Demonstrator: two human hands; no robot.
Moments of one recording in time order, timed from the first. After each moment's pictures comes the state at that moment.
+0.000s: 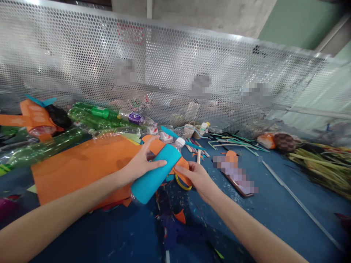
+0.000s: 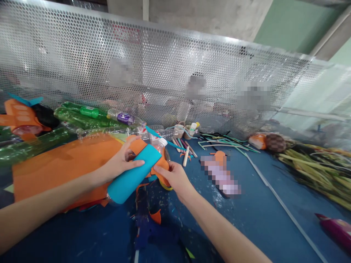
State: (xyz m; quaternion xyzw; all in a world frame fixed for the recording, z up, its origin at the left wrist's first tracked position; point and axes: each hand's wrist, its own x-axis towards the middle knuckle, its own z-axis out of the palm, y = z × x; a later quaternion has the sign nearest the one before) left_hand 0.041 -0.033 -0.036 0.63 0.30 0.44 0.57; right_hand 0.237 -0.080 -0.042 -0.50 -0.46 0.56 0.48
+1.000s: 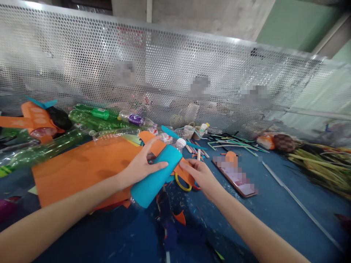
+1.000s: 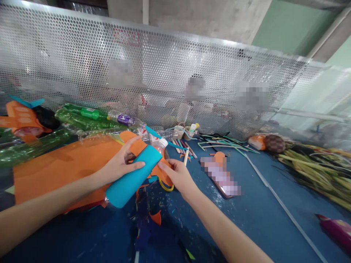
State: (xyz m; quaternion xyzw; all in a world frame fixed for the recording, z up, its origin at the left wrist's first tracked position) left_hand 0.042 -0.043 -0.022 0.70 0.31 0.42 0.49; right_hand 0.244 -0.080 -0.033 -0.49 -0.50 0.52 0.48
